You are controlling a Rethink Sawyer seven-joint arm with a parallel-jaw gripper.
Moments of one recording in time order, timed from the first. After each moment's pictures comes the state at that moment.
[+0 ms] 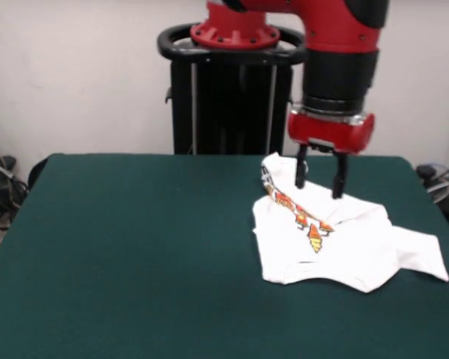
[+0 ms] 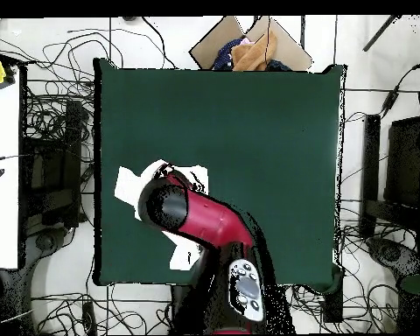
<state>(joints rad) -0.06 -0.74 -0.07 1.94 0.32 0.21 1.94</state>
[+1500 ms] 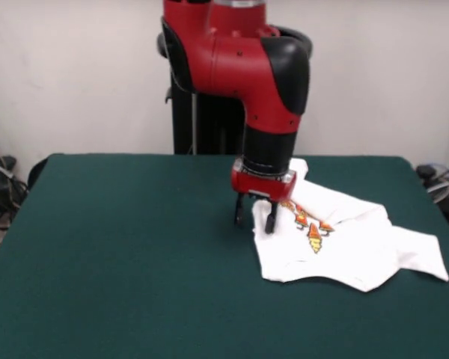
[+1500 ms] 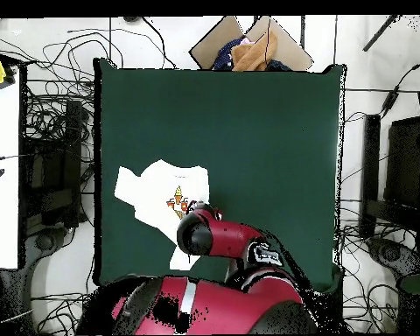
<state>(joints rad) -0.22 -0.42 -0.04 1.93 -0.12 -0.09 1.94</state>
